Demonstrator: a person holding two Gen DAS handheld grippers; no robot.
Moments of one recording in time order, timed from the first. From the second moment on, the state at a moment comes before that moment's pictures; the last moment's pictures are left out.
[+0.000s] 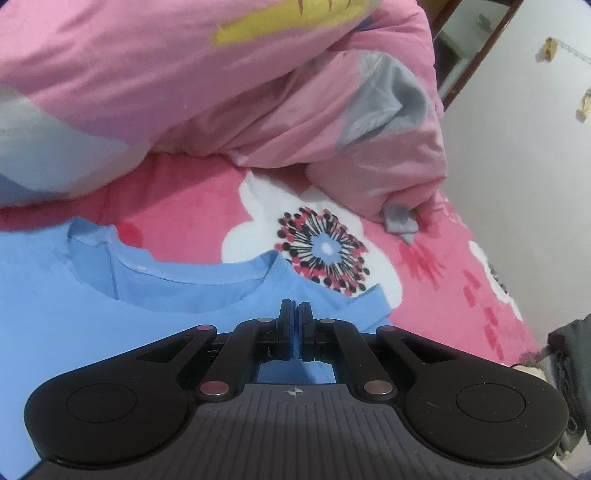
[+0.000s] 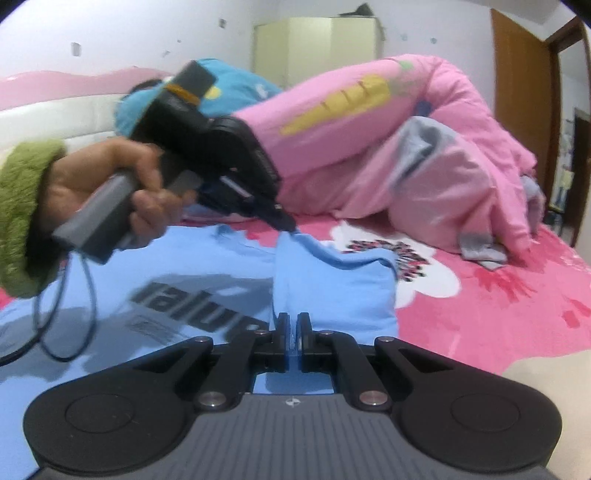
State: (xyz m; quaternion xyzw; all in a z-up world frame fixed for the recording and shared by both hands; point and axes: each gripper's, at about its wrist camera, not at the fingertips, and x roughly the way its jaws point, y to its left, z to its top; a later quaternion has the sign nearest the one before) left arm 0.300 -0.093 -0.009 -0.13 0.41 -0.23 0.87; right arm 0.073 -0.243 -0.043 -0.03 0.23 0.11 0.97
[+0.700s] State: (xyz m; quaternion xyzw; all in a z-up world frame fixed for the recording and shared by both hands) left arm 0.281 -0.081 -0.018 0.04 0.42 -0.14 0.89; right arm 0.082 -0.287 -0.051 0.04 0.26 0.04 0.96
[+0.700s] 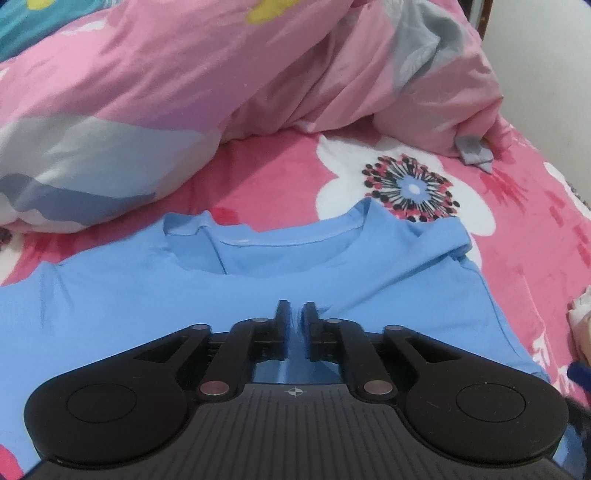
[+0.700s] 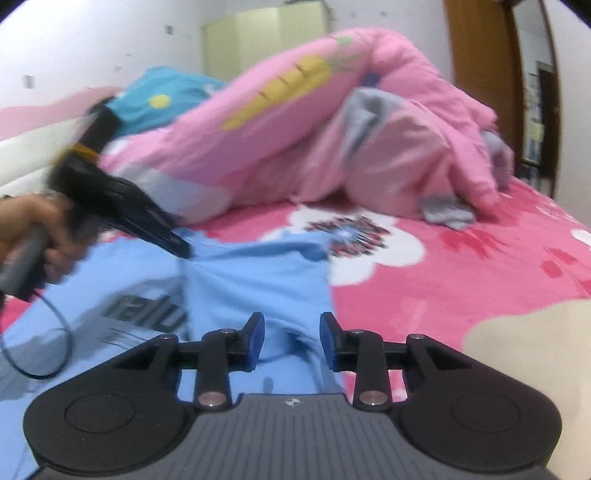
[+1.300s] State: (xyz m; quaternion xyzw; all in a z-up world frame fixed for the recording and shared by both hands) left arm 0.353 -0.226 -0.023 0.08 0.44 -0.29 0.85; right arm 0.091 -0.273 -0.082 -0.04 0.30 0.02 0.95
